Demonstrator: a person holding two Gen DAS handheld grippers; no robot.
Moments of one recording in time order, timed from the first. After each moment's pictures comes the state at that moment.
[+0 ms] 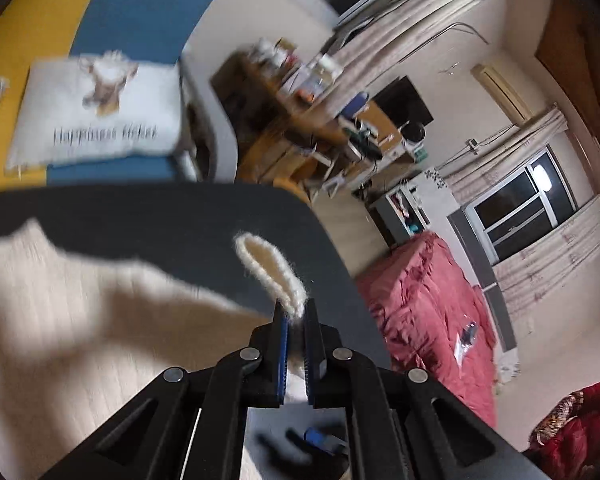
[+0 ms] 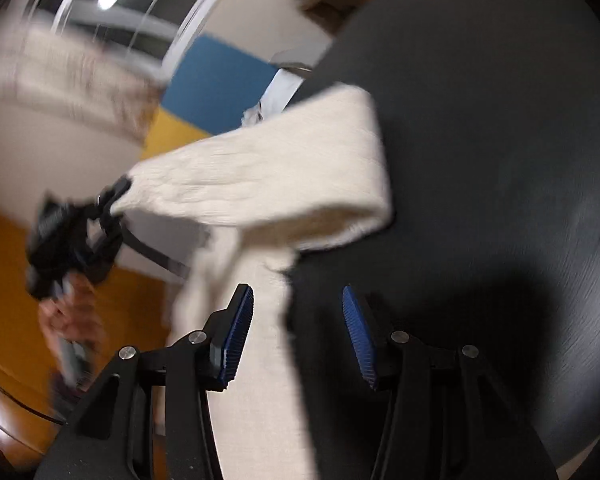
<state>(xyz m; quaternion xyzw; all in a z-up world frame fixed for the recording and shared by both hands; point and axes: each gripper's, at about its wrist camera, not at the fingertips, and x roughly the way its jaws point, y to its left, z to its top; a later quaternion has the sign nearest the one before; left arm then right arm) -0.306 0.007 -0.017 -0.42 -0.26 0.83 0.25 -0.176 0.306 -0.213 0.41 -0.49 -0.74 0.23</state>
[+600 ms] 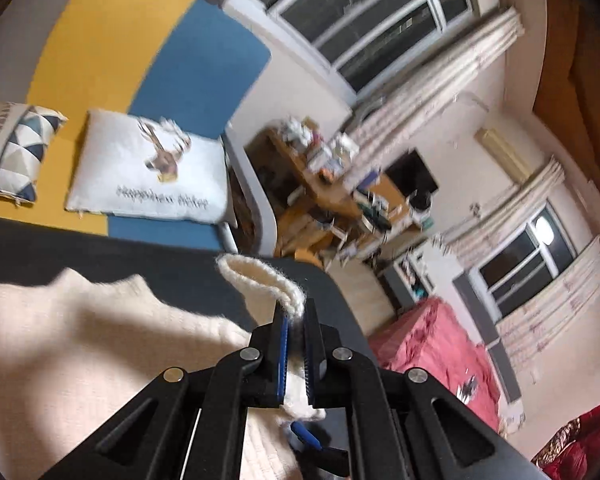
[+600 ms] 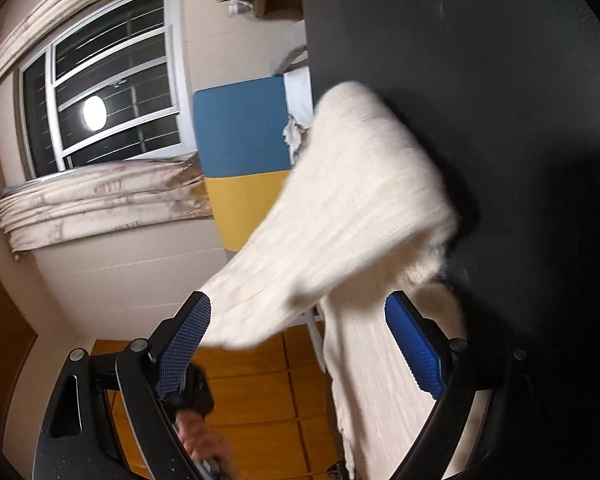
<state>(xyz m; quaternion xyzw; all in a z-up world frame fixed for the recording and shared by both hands) -0.244 -0.134 0.003 -0.32 -0.32 0.87 0.19 -0.245 0.229 -0.231 0.36 -0.67 -0.60 0.24</state>
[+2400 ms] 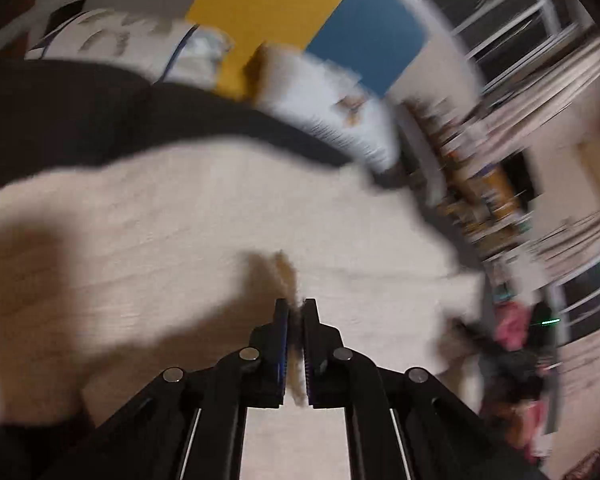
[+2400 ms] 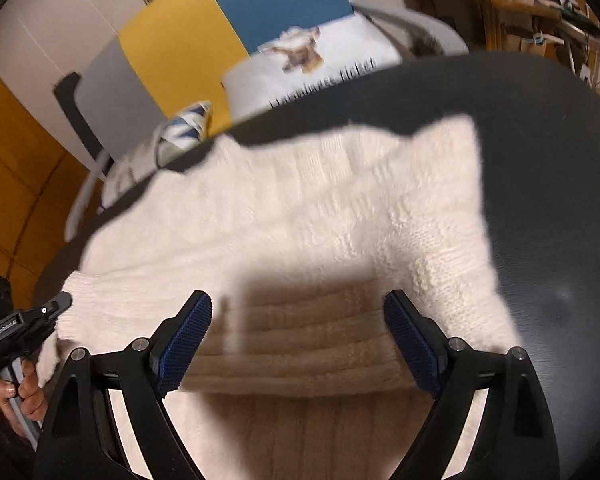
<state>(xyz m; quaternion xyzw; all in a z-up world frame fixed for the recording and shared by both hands) -0.167 -0.278 -0.193 -0.47 -0.31 0.83 0.02 -0.279 0.068 -0.180 0.50 -0.10 -0.83 0.22</state>
